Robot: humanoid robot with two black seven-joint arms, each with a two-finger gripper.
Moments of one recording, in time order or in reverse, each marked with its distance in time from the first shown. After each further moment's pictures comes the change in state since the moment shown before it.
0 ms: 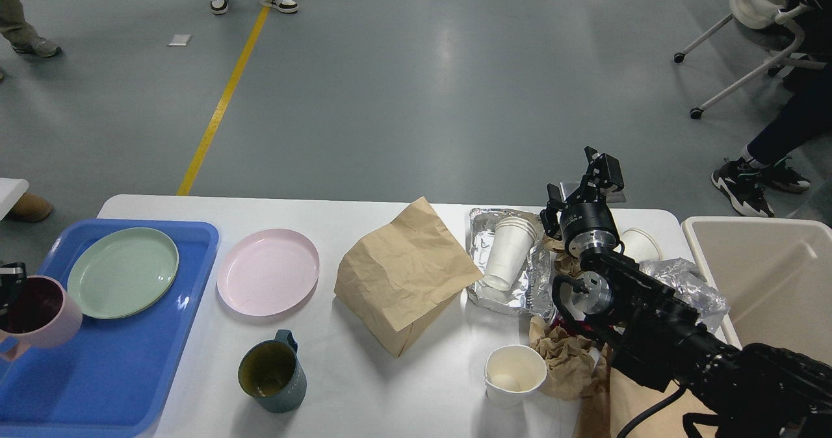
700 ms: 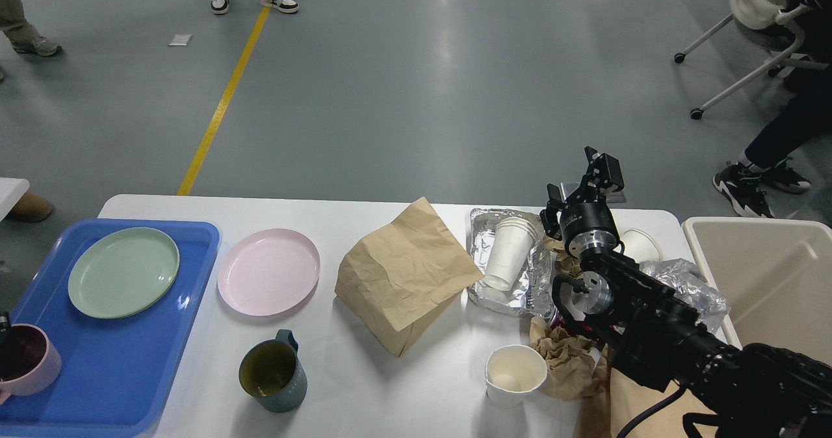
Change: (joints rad) left arm 0.240 -0.017 -0.123 0.170 -0.002 0.000 -0.002; right arm 0.000 0.000 0.000 0.000 0.000 0.000 0.000
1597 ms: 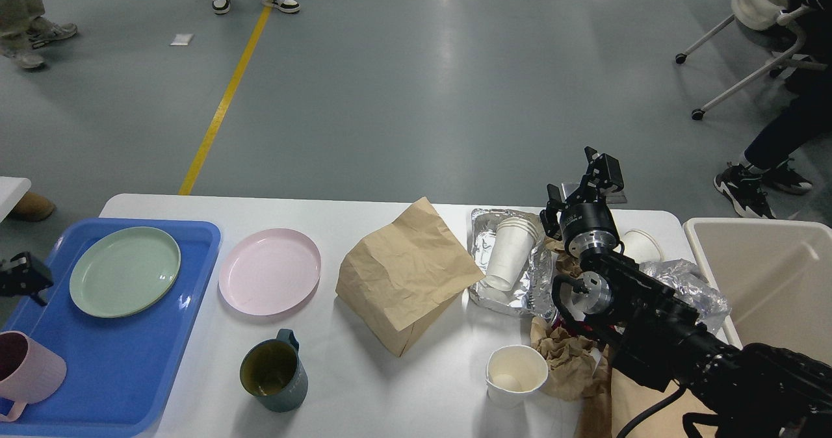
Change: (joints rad) left arm -0.188 -0.063 0.047 -0.023 0.000 0.000 -0.001; right arm 0.000 0.000 0.000 0.000 0.000 0.000 0.000
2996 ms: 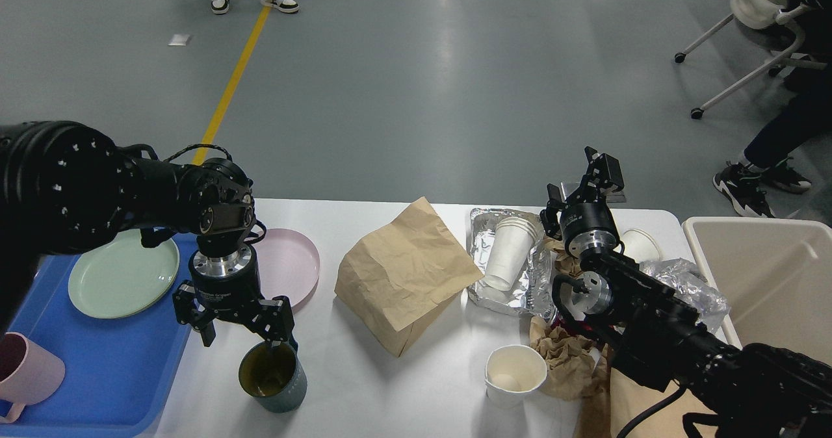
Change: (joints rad) left arm -0.351 -0.598 0.191 -0.595 -0.101 0.000 0.011; right arm 0.000 0.000 0.000 0.000 0.000 0.000 0.000
